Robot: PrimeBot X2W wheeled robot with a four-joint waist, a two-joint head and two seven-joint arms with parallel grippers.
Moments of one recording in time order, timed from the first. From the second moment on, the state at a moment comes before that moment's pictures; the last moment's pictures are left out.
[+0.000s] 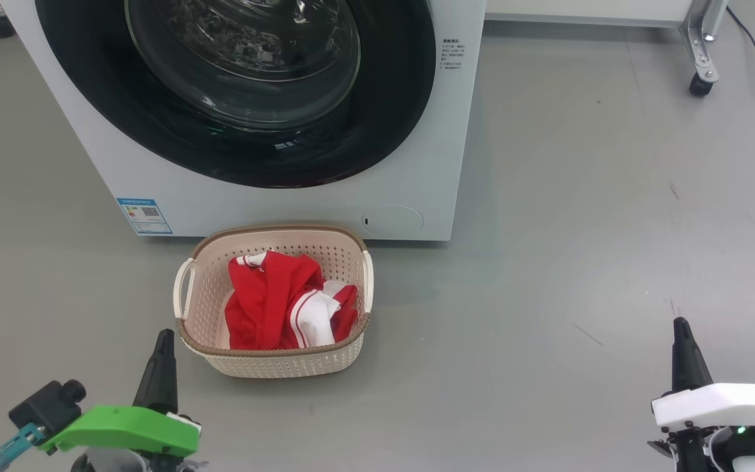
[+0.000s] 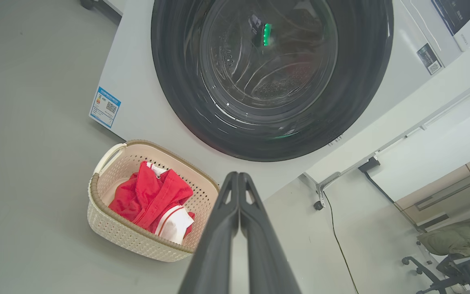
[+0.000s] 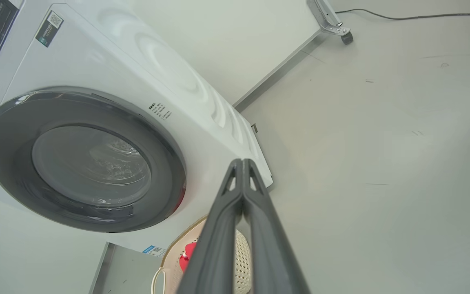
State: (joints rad) left arm -0.05 0.05 -0.13 0.26 -0.99 -0.13 -0.12; right arm 0.06 -0.07 0.01 0.14 0.95 0.06 -0.11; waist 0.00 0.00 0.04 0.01
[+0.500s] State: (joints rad) left arm -0.05 0.06 -0.10 0.26 -1.17 -0.13 -0.08; right arm 0.04 -0.07 -0.01 0.18 1.14 0.07 -0.07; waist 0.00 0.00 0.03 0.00
